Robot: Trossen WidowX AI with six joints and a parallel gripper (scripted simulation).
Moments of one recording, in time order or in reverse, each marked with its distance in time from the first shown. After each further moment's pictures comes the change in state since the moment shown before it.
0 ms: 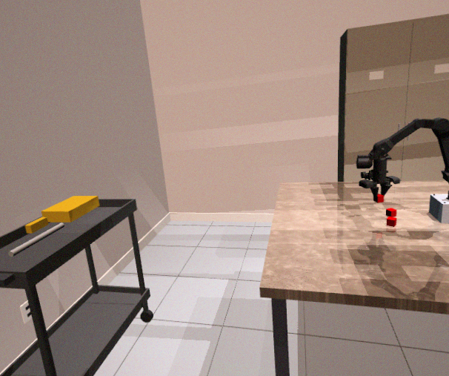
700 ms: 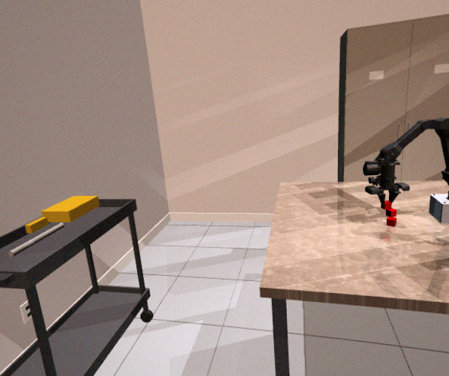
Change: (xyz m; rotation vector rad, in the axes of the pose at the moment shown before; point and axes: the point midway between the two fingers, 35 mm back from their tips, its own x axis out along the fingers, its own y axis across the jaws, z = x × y) arm 0.015 0.007 -0.063 0.112 0.004 0.000
